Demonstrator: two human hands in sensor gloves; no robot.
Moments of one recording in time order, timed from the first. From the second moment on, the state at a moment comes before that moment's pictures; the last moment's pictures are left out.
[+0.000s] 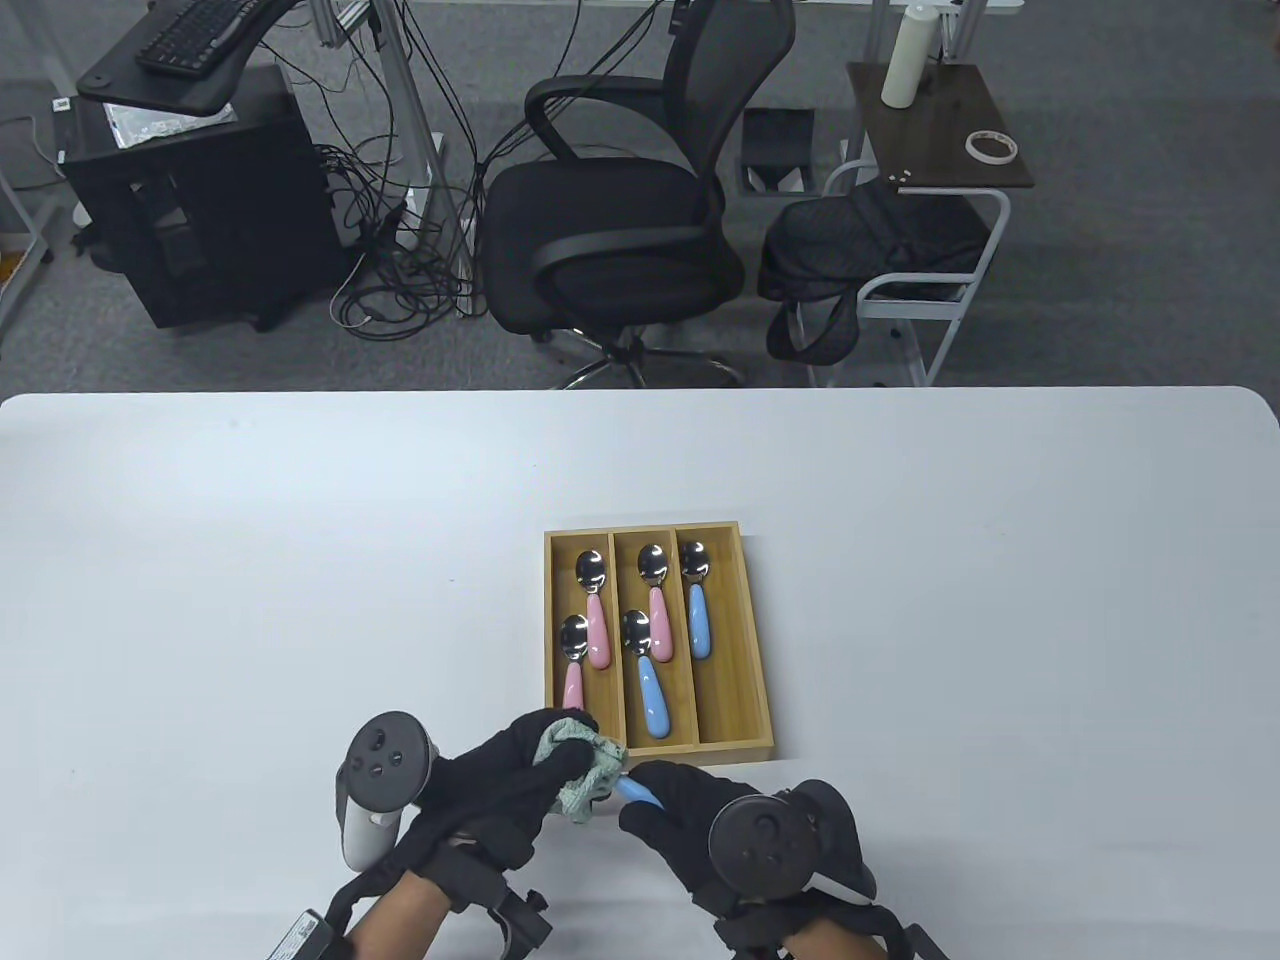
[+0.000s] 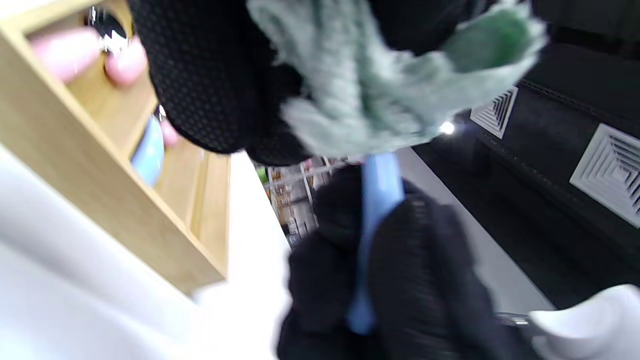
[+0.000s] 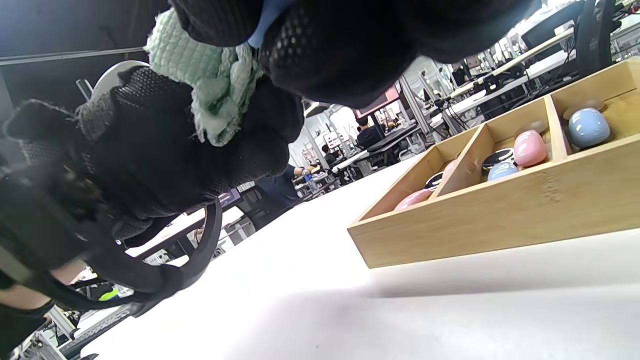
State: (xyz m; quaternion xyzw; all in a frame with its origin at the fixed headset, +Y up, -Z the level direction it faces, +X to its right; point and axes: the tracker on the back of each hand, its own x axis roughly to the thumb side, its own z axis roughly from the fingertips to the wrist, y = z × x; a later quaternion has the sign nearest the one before) left_hand -0.177 -0.720 -0.246 -0.11 -0.19 0.64 0.74; right_hand 0.066 -0.699 -0.209 0.31 0.01 0.91 0.28
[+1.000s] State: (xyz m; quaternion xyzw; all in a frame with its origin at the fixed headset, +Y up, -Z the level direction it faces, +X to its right) left_hand -0.265 -0.701 -0.251 0.14 -0.01 0.53 0.84; right_hand 0.077 -0.706 -0.225 0.16 0.13 0.92 0.33
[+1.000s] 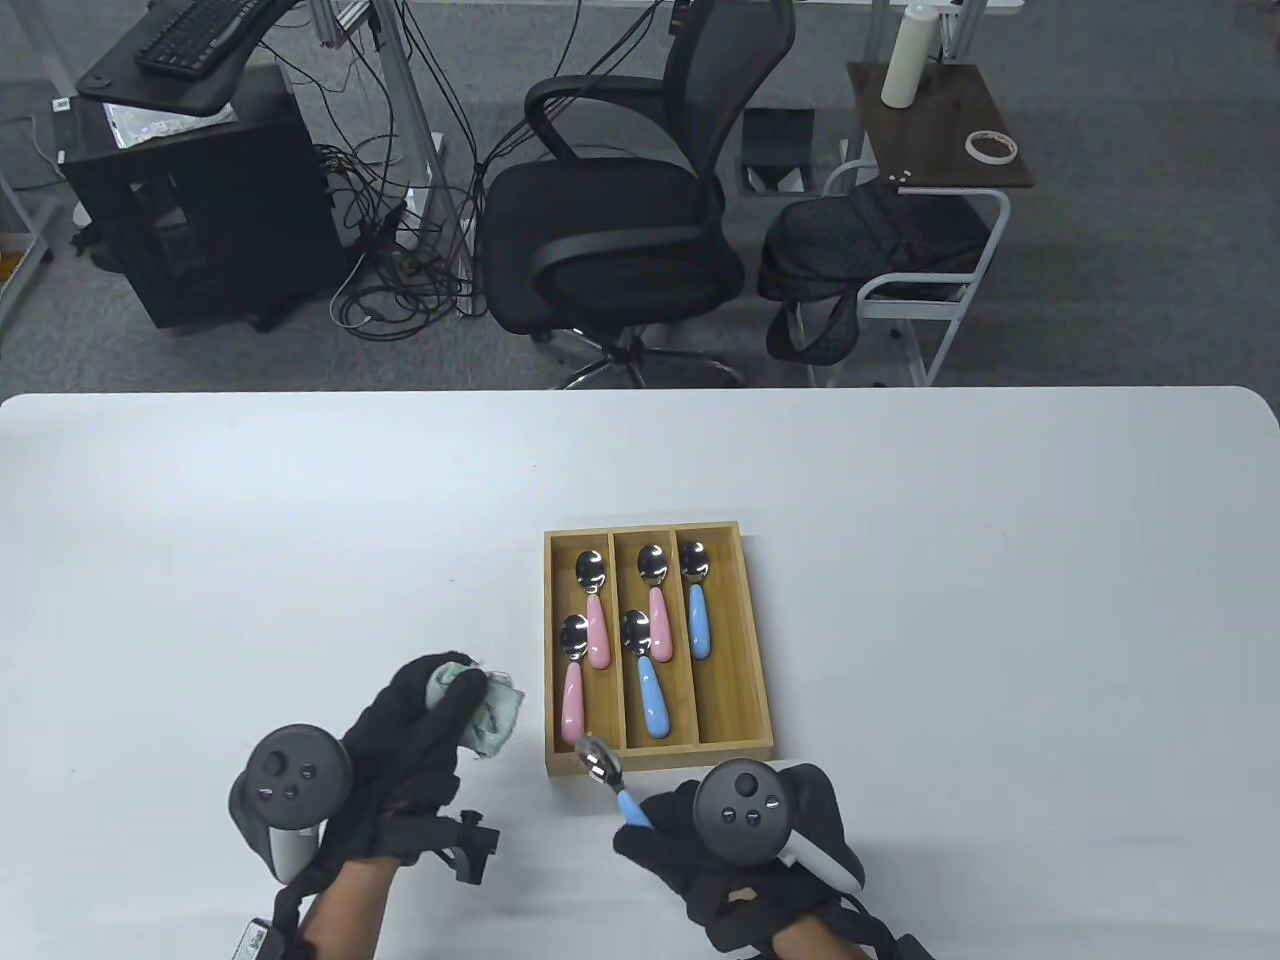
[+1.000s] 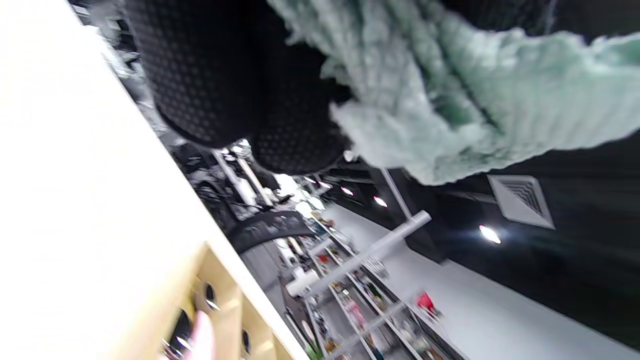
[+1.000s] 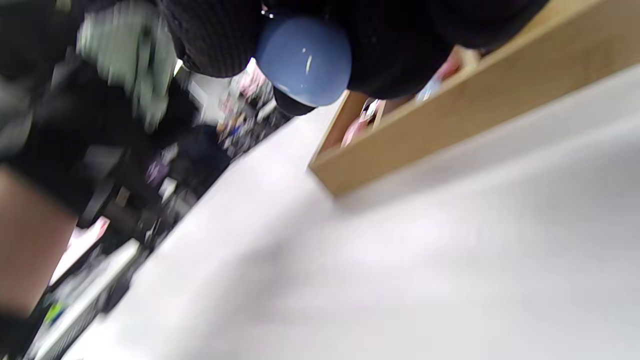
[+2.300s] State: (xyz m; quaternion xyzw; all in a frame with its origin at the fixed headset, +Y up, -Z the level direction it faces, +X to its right) left_hand -0.270 -0.708 -0.282 0.04 0.02 0.45 0.89; right_hand 0.133 -0.713 -0.289 0.01 0.08 0.97 0.23
